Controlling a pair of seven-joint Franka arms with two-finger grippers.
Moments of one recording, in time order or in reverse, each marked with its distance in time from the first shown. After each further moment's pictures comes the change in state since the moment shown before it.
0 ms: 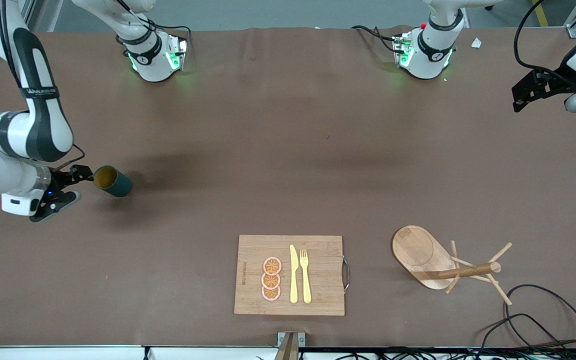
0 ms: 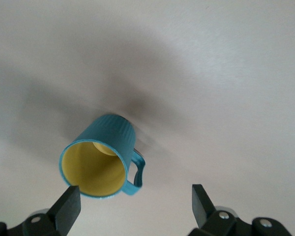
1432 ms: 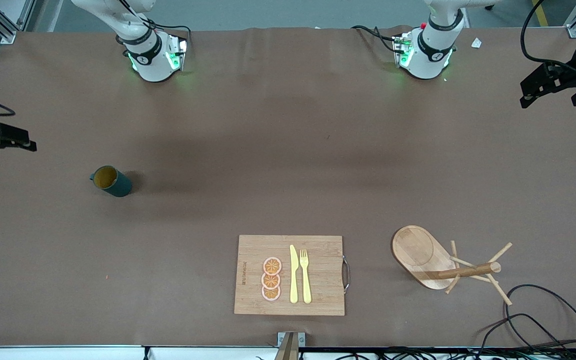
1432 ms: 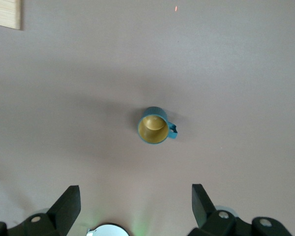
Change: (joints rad) left arm 0.017 -0.014 0.011 0.020 -0.031 -0.008 0.003; right arm 0.020 -0.124 0.012 0.508 0.119 -0.594 0.339
